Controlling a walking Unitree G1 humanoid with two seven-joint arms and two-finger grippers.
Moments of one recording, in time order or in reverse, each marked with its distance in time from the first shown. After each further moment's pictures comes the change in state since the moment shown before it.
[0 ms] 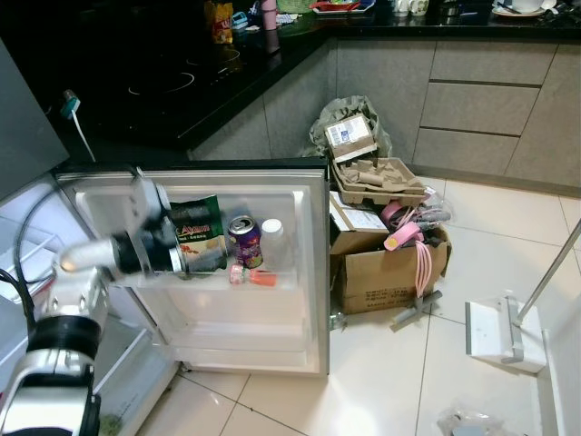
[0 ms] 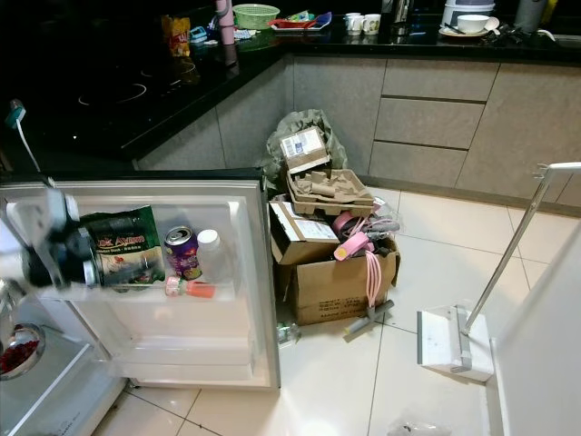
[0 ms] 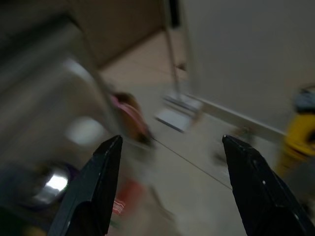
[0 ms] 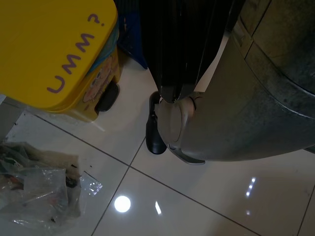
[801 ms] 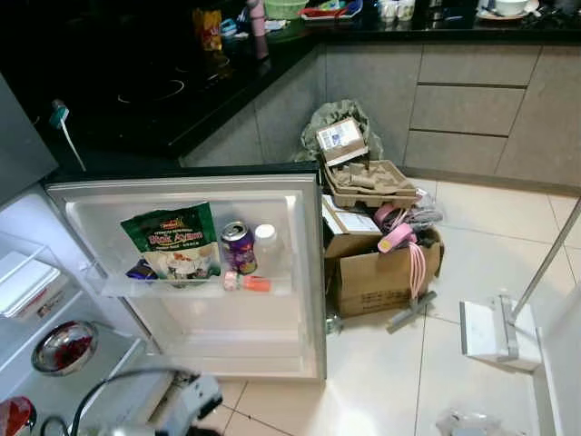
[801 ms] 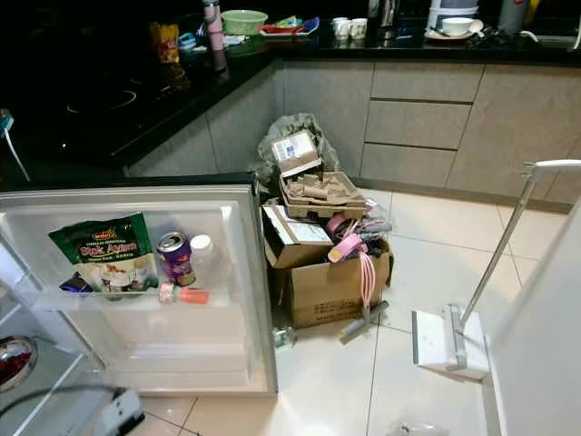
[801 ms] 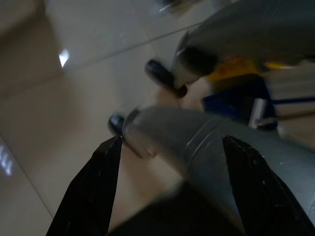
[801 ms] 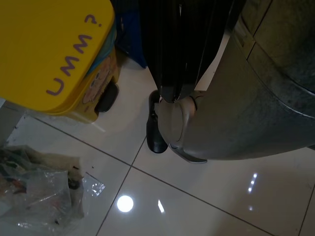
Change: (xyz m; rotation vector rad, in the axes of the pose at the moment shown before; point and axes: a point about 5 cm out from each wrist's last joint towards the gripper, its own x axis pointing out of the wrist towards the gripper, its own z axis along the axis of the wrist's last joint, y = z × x) left arm -0.006 -0.196 -0.191 -0.789 0.692 0.076; right arm 0.000 0.001 -0.001 -0.003 0.004 -0.011
